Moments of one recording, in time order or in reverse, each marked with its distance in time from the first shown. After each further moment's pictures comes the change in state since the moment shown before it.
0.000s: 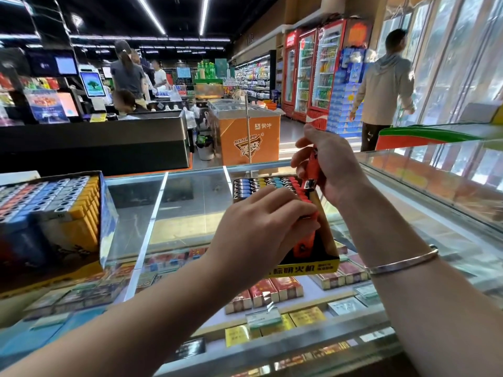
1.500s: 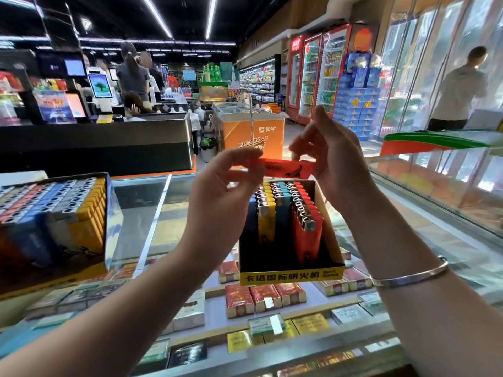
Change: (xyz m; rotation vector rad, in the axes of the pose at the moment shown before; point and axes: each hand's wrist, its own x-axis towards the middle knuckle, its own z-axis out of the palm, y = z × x) left_hand 0.012 -0.017 -0.025 -0.715 0.358 -0.687; right_hand -0.005 -0.007 0.008 0.161 -0.179 -0.203
